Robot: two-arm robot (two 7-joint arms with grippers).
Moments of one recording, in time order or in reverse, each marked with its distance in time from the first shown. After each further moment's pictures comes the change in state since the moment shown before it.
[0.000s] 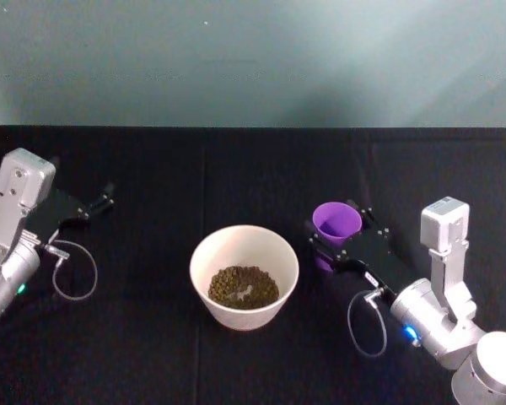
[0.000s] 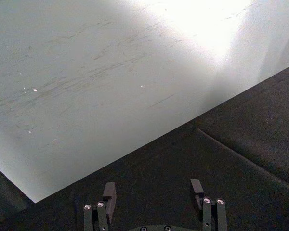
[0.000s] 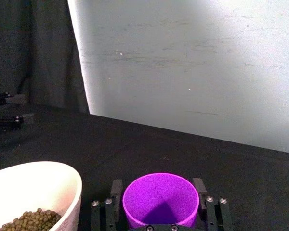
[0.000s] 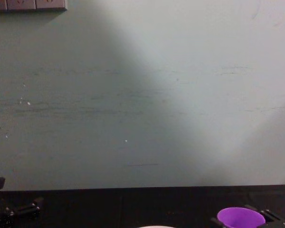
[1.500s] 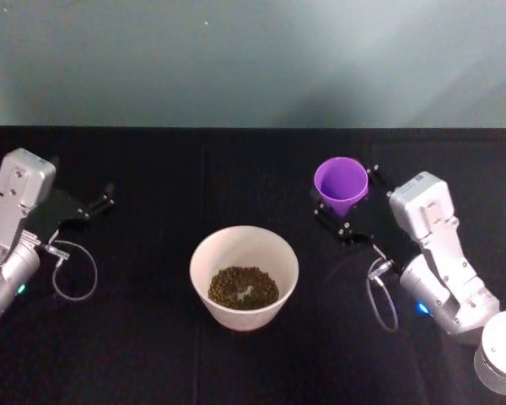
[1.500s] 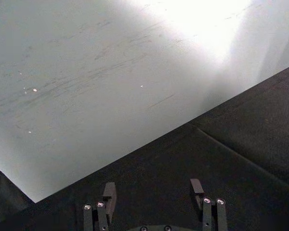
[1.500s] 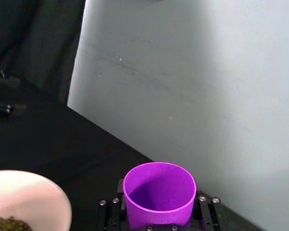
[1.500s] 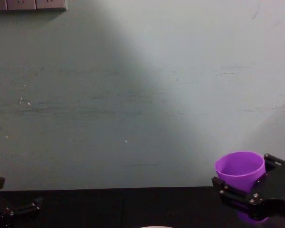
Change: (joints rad) left arm 0.000 0.000 0.000 0.000 0.000 0.000 0.000; right arm -0.063 0.044 0.008 -0.301 -0.358 0.115 -0.141
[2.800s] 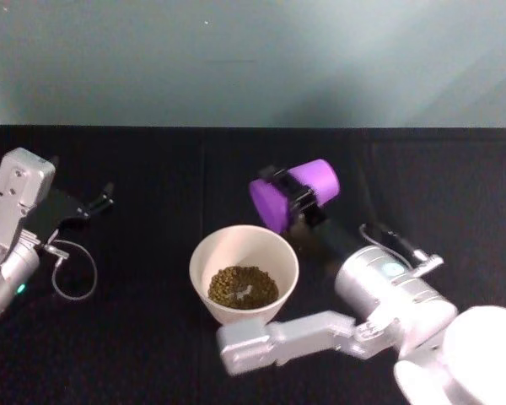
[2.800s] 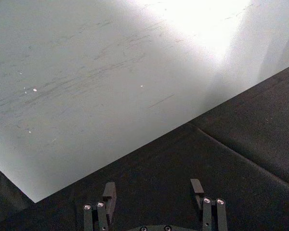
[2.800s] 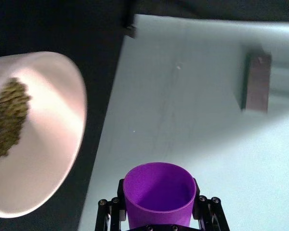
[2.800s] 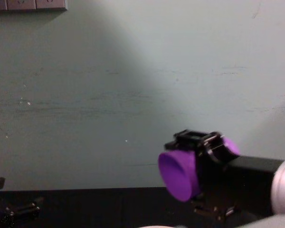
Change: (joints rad) left arm 0.000 0.000 0.000 0.000 0.000 0.000 0.000; right arm 0.206 0.275 -0.529 -0.316 -1.185 0.409 0.084
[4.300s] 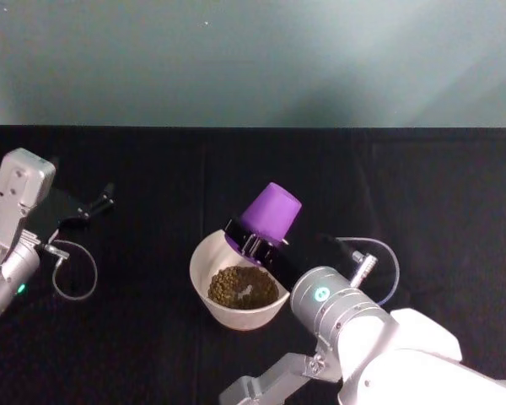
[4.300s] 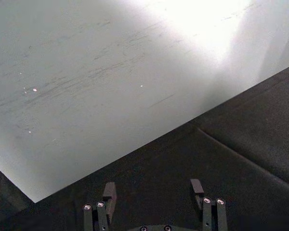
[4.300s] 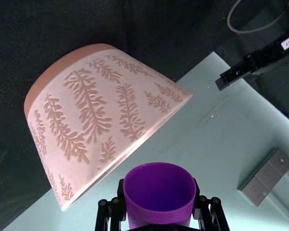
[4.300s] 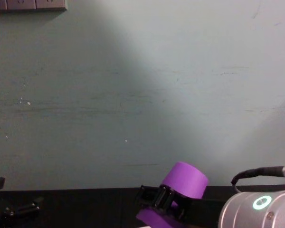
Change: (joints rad) left arm 0.000 0.000 0.000 0.000 0.000 0.000 0.000; right arm 0.201 -0.024 -0.266 0.062 -0.457 -0.114 0.373
